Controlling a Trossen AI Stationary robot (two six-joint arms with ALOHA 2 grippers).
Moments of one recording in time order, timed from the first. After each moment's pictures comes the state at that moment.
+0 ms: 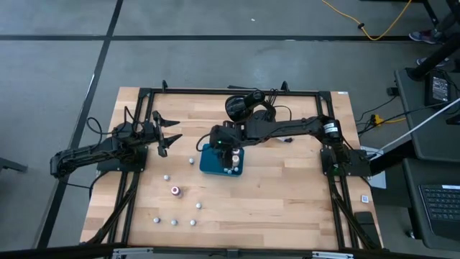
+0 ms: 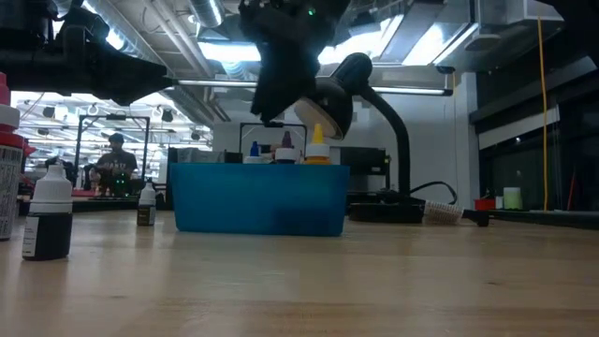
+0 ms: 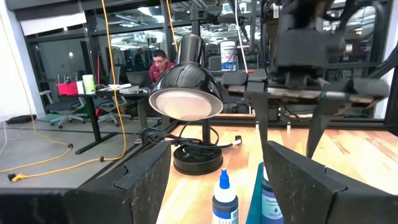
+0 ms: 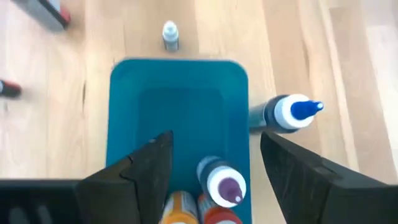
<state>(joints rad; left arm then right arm) 0.33 0.05 0.01 0.15 0.04 0.05 0.02 2.08 1.87 -0.81 0.12 0.07</state>
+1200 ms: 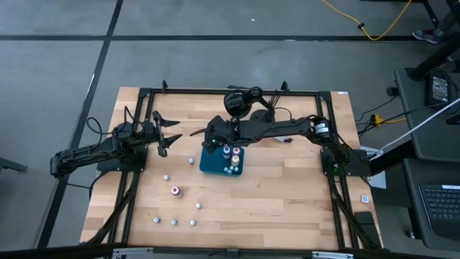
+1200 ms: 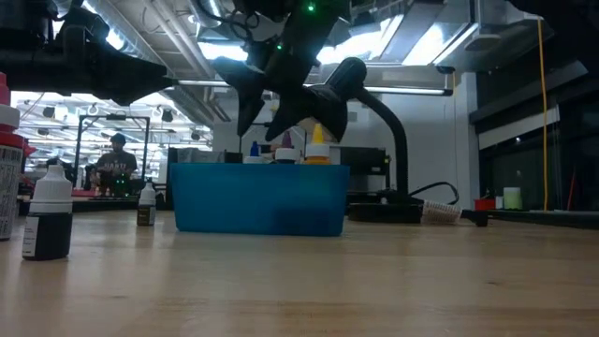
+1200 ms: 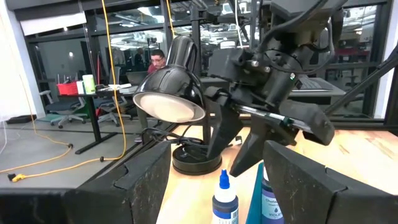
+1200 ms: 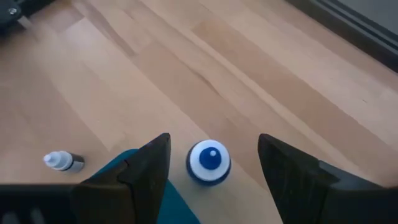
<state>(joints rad) 0.33 0.05 0.01 0.15 0.04 0.05 -0.01 2.17 1.87 -0.68 0.48 0.65</state>
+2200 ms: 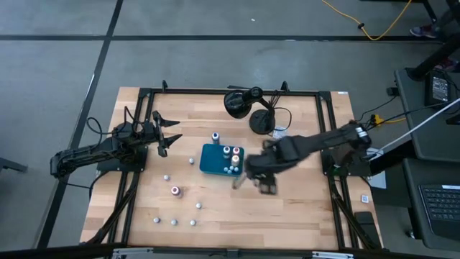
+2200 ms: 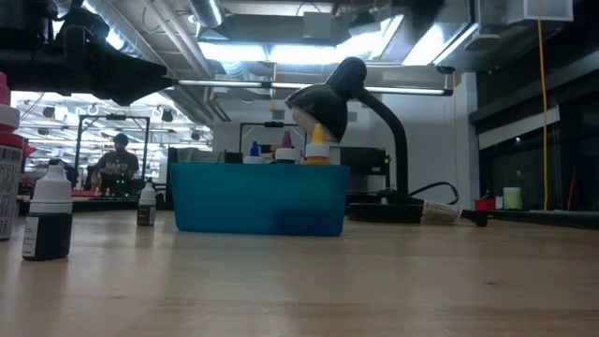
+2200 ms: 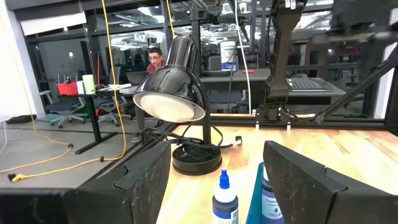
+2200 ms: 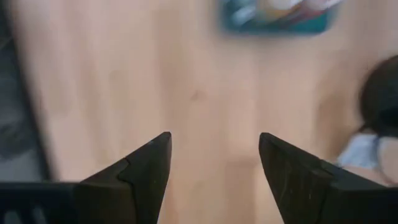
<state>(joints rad) 0.33 0.05 0.01 0.15 0.04 0.05 0.32 1.82 1.87 -1.45 0.06 0.40</state>
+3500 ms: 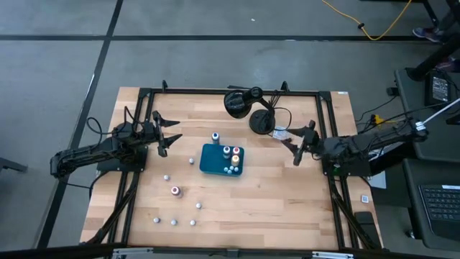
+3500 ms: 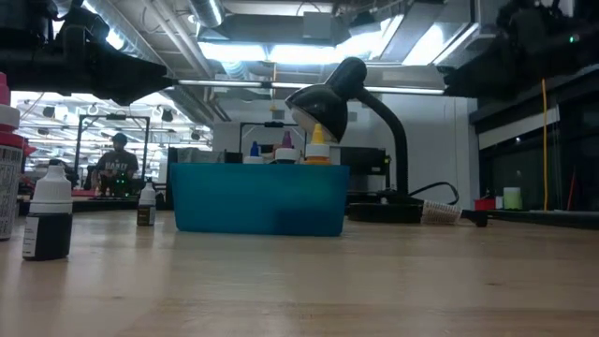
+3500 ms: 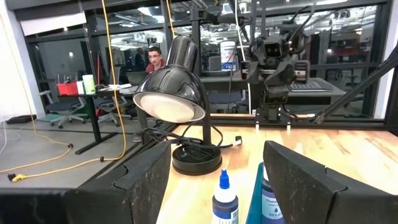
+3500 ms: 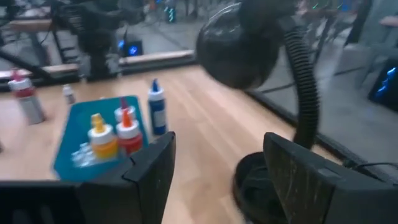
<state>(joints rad) 0.33 0.05 0.01 0.15 0.04 0.05 0.26 0.55 0.25 0.09 0.71 0.13</state>
